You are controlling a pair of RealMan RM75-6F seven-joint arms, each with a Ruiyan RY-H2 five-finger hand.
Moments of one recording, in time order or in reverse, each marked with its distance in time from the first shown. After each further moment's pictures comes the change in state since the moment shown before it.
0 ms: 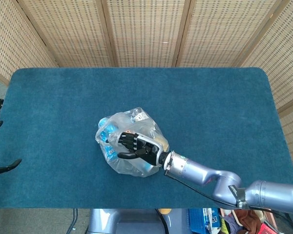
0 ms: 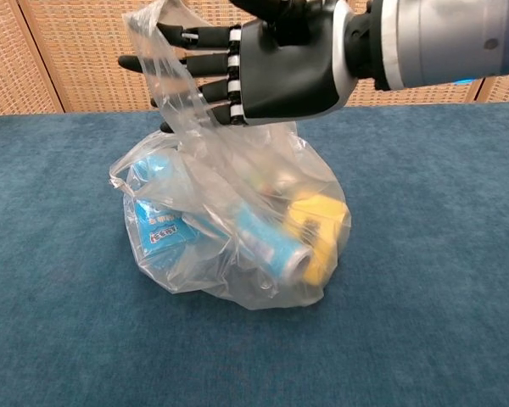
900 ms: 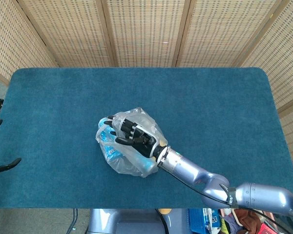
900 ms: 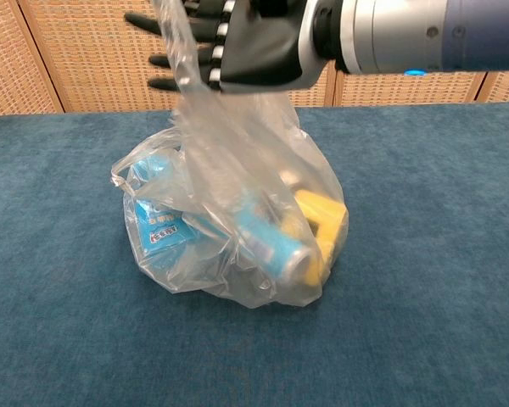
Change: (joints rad) left arm -0.009 0.003 -0.004 0.006 -0.011 -0.017 -0.018; right arm -0.065 -0.126 0.132 0.009 0.248 0.015 -0.206
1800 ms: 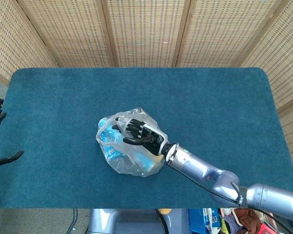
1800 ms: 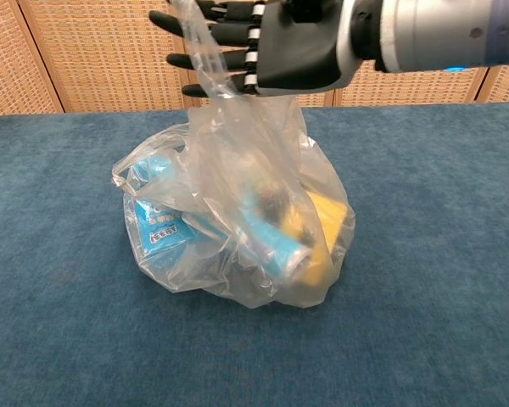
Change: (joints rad) left arm -0.066 -0.057 -0.036 0.155 0.033 -0.021 -0.064; right arm -0.134 0.032 0.108 0.022 -0.115 -0.128 -0.033
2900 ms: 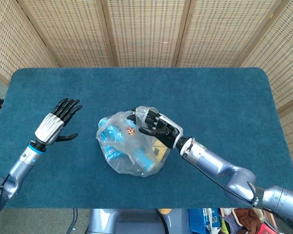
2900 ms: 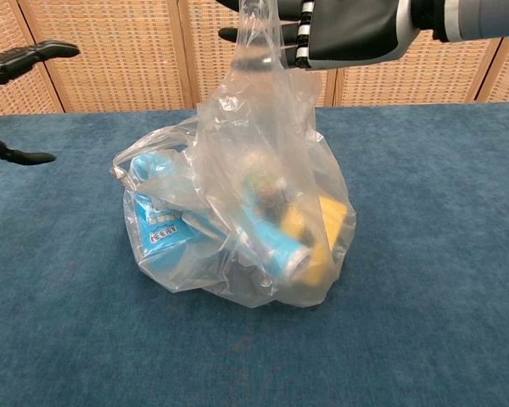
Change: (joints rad) left arm -0.424 -0.698 0.064 1.166 0.258 0.020 -0.450; right arm -0.109 0.055 0.104 0.009 -0.107 -0.076 0.109
